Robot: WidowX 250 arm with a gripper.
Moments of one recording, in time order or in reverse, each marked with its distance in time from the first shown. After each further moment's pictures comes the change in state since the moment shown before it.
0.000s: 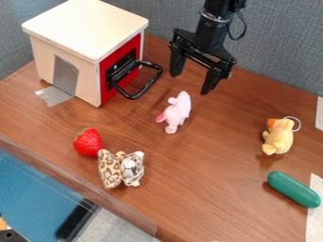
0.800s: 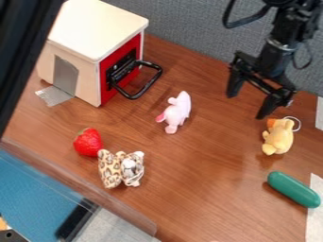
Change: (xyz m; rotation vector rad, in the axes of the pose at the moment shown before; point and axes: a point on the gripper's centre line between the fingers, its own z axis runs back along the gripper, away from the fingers) arm 0.030 -0.100 -0.004 -0.010 -0.010 -0.210
